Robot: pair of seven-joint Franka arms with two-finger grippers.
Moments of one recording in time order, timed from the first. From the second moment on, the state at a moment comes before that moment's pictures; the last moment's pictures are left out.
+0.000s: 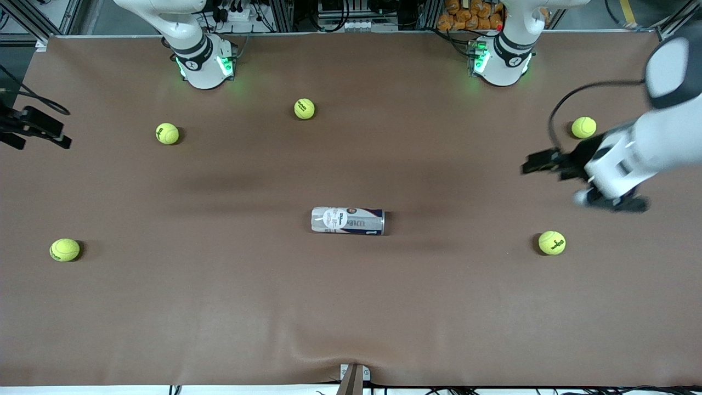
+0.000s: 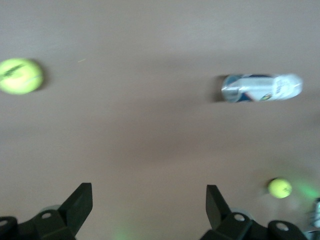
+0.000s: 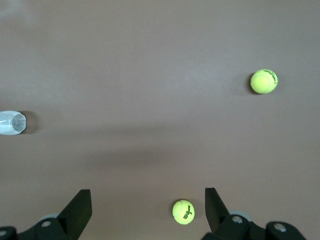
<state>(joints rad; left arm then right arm) -0.11 0.25 -0.03 -1.52 -0.34 1.62 -0.03 -0.09 -0.05 -0.05 -1.62 0.06 1.57 -0.09</state>
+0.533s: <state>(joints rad) -0.21 0.53 -0.05 -1.52 -0.83 1.88 -0.02 -0.10 -0.05 -0.03 -1.60 0.05 1.52 -0.02</state>
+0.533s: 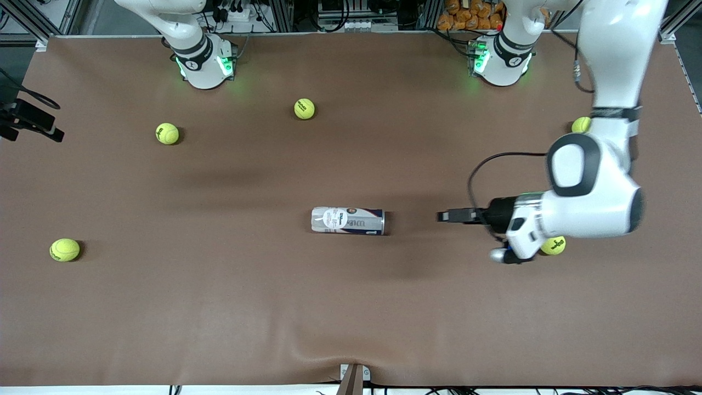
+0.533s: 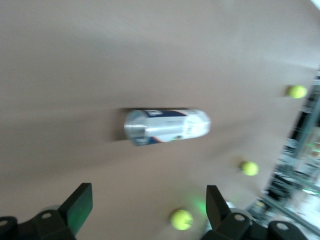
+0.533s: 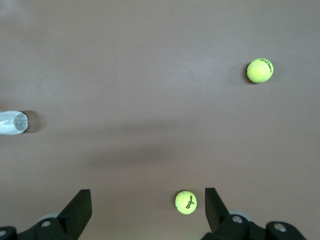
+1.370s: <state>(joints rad) -0.28 0.84 -0.05 -1.54 -1.29 2.01 0.34 -0.07 -0.05 -0.03 -1.59 0.00 1.50 0.00</state>
